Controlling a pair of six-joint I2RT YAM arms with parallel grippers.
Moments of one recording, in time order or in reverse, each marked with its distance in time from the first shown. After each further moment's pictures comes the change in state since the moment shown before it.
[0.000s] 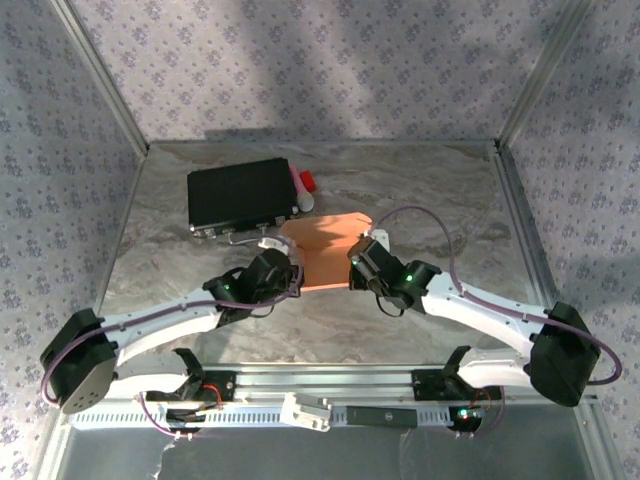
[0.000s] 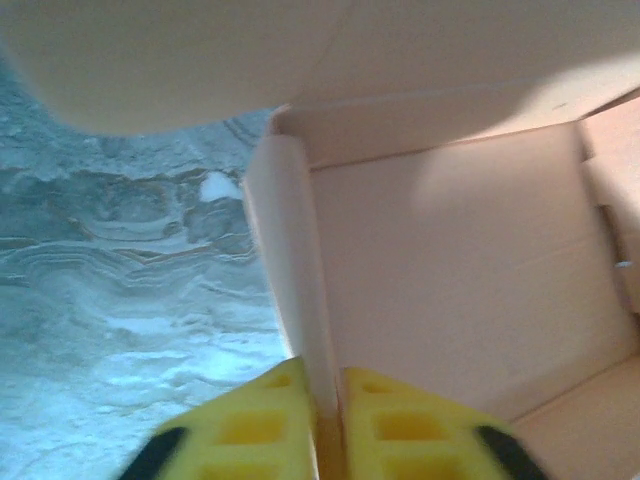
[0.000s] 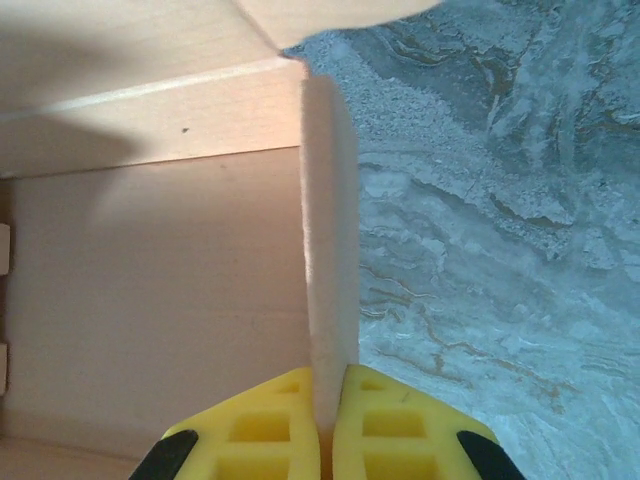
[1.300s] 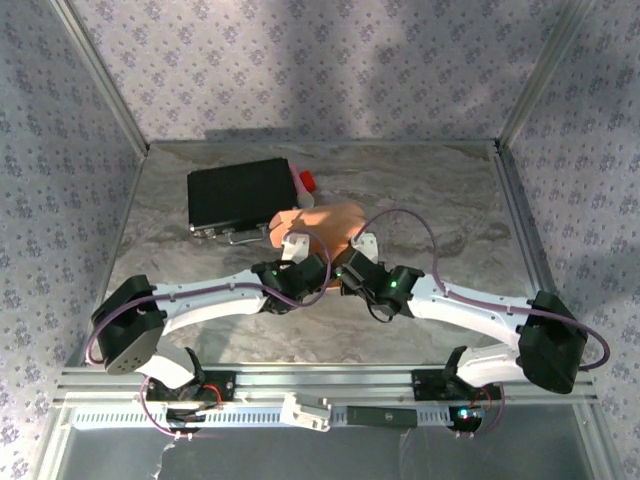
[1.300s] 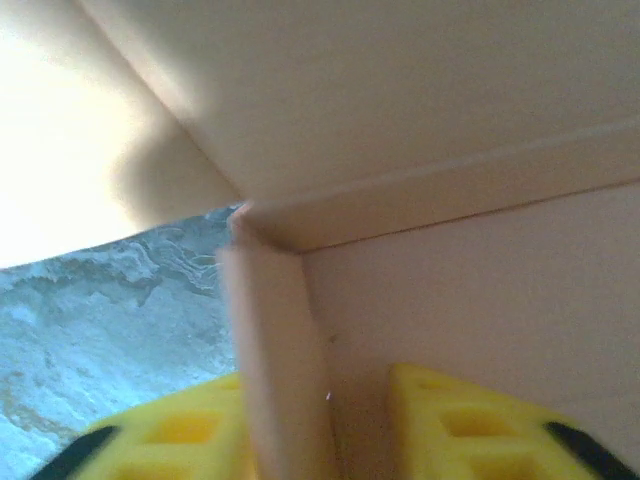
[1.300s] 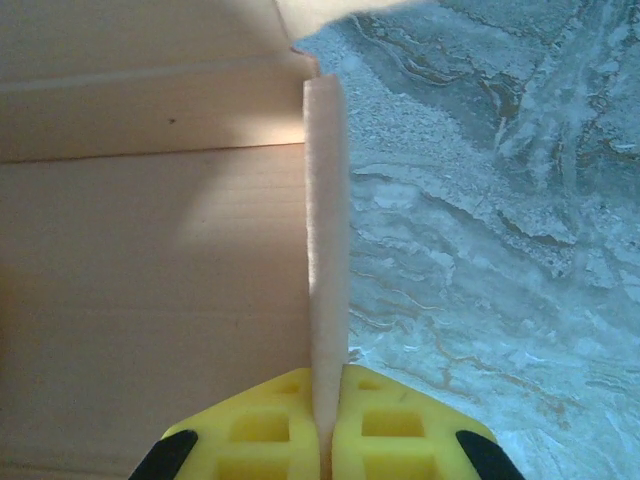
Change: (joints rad) left arm -0.150 0.296 0.303 -0.390 -0.459 -0.089; right arm 0.108 0.078 0.018 0.026 0.140 0.009
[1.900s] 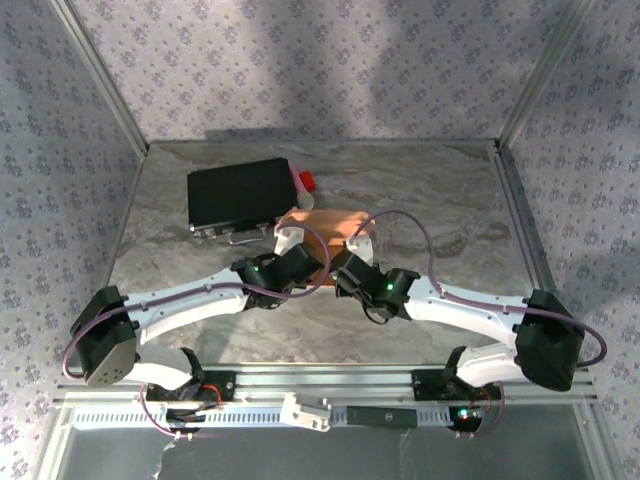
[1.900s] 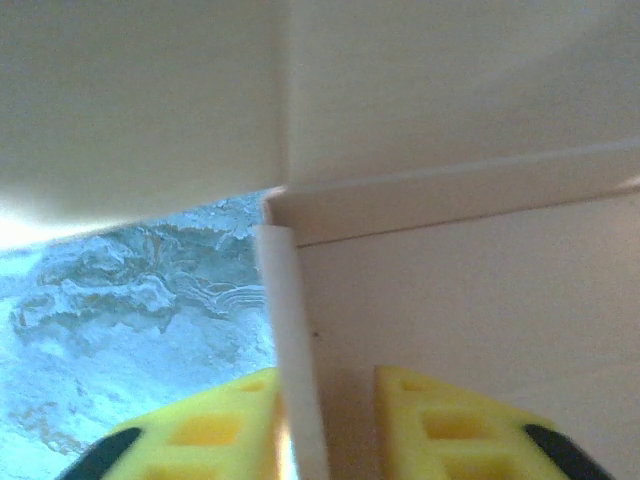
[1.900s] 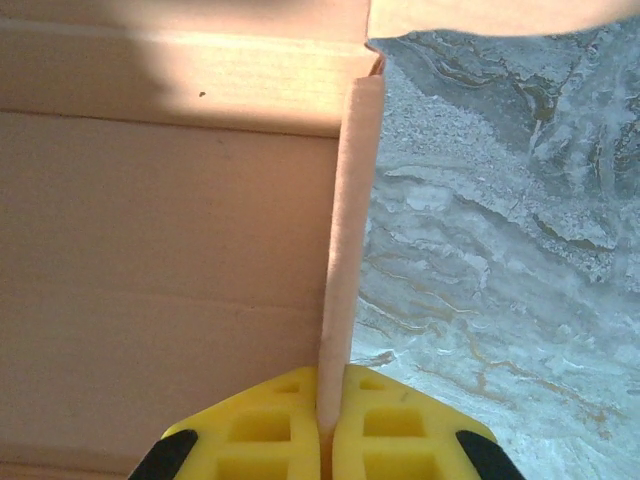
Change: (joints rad) left arm 0.049 -0.116 0.000 -0.004 0.069 0.136; right arm 0.026 0.017 0.002 0.030 0.005 0.012
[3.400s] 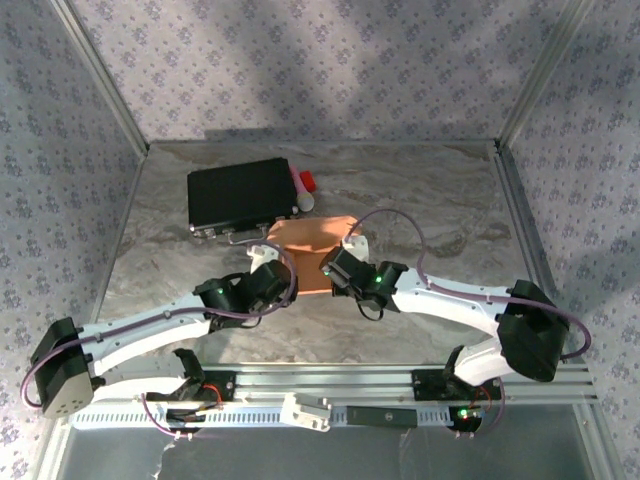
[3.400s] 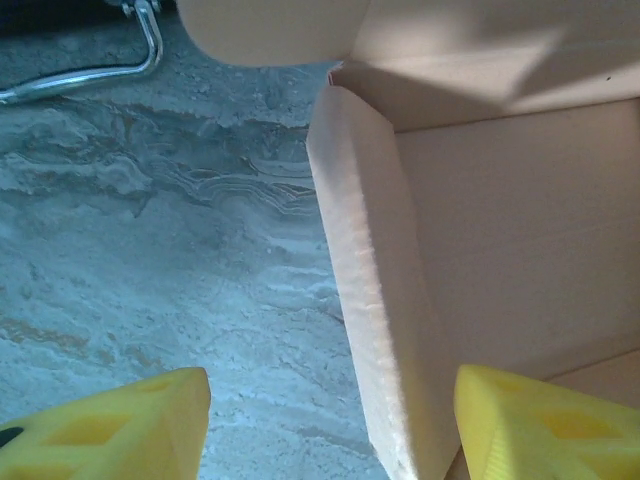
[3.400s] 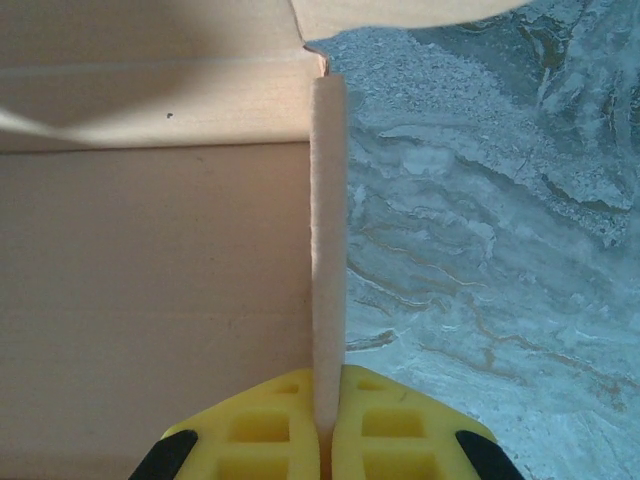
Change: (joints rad) left arm 0.015 -0.280 -0.234 0.020 0.181 -0.123; right arm -0.016 0.092 0.069 -0.075 -0.038 0.055
